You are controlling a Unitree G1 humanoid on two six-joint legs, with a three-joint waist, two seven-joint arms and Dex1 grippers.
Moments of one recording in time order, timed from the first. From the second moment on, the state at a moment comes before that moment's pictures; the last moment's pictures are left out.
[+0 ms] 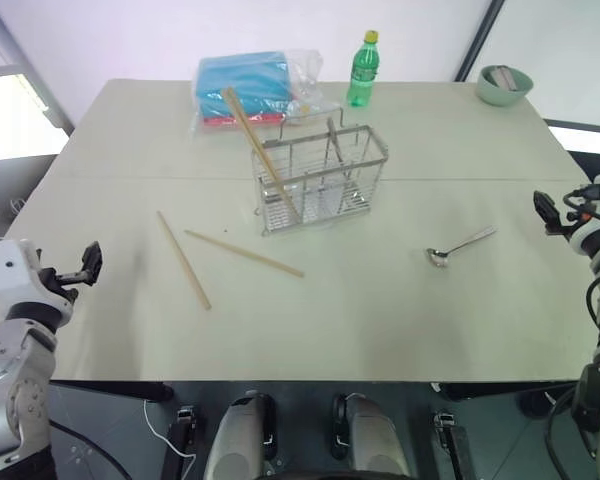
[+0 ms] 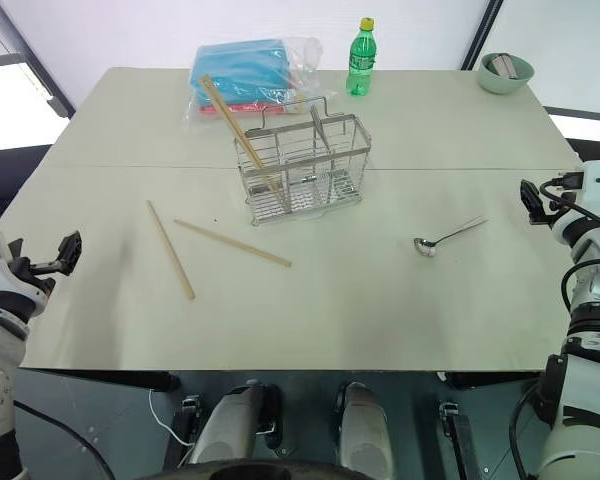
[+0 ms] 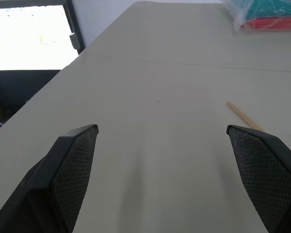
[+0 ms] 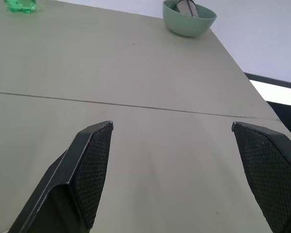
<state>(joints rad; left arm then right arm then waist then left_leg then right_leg) 0.06 0.45 0.62 -0.41 -0.46 0.60 -0.15 -0.63 -0.83 -0.37 0.91 0.24 -0.03 0.51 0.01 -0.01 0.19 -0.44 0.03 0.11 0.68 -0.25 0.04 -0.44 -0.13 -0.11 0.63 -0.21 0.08</state>
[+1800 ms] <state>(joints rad) -0.68 0.77 -0.03 -0.46 -1.01 1.01 -0.77 -1.23 -0.88 0.31 1.25 -0.34 -0.49 1.35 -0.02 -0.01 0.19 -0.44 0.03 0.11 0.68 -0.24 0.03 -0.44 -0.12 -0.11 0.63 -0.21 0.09</state>
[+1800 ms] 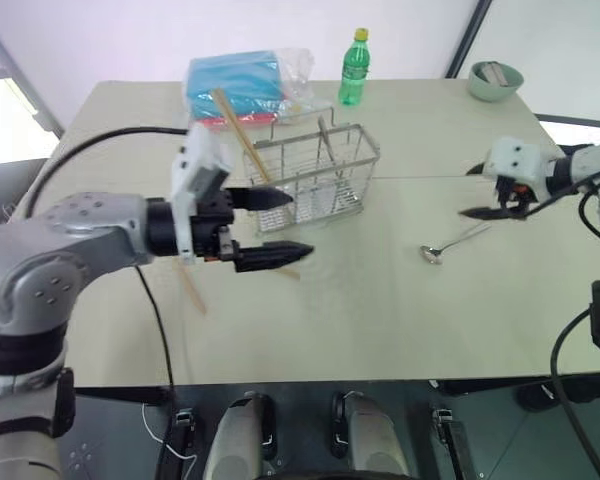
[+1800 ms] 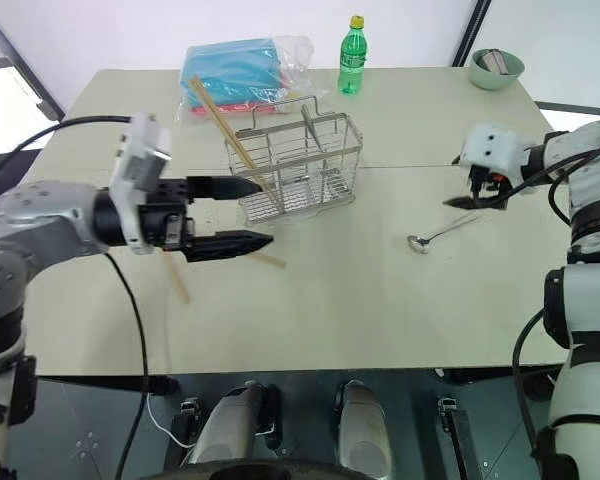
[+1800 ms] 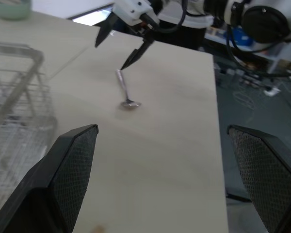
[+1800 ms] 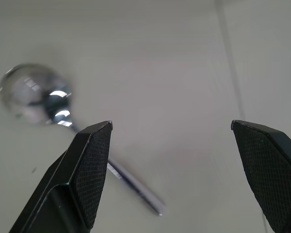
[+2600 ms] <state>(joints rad) -0.70 0.70 -0.08 -0.42 -0.93 1.00 -0.83 -1.26 -0.75 0.50 1.34 -0.59 -0.55 1.38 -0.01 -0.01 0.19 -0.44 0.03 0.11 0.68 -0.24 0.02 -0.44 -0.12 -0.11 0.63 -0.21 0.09</state>
